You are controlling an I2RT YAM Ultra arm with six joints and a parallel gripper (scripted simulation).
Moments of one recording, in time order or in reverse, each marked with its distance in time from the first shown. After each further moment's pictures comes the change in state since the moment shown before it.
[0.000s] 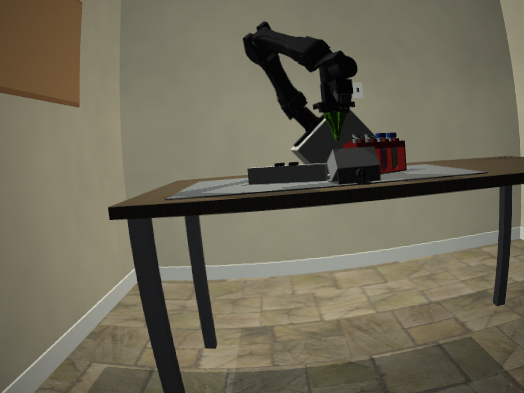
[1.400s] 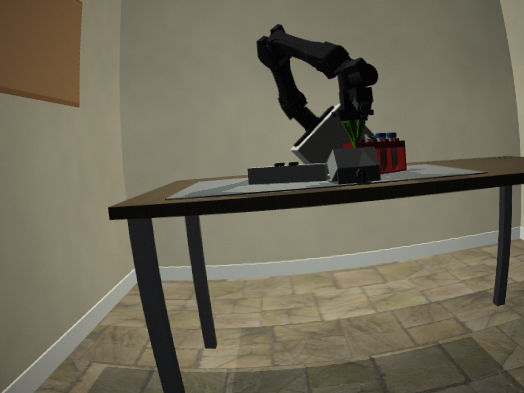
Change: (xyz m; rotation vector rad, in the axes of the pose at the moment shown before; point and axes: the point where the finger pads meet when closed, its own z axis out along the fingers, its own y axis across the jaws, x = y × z) arm -0.031 0.041 0.025 -0.001 -0.001 0.015
